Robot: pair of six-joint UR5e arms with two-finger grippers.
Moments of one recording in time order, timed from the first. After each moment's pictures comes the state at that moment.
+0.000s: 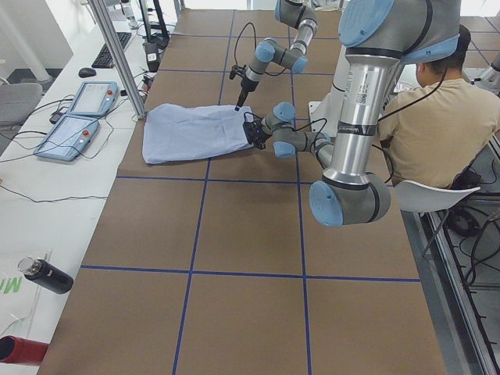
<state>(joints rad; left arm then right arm) -0.39 -1.80 -1.76 -2.35 -1.48 -1.78 0.41 -0.78 1.53 -1.41 1.43 1.44</state>
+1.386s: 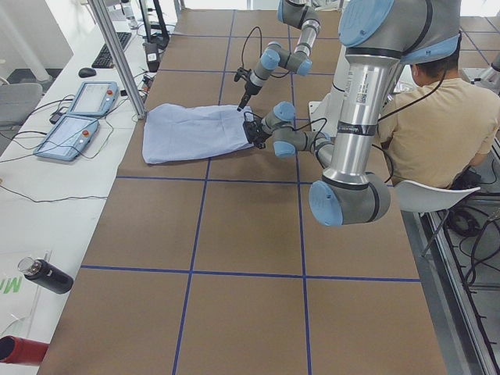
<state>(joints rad) -0.39 -1.80 -1.76 -2.36 -1.48 -1.78 0.37 -0.82 1.51 -1.47 1.36 1.62</state>
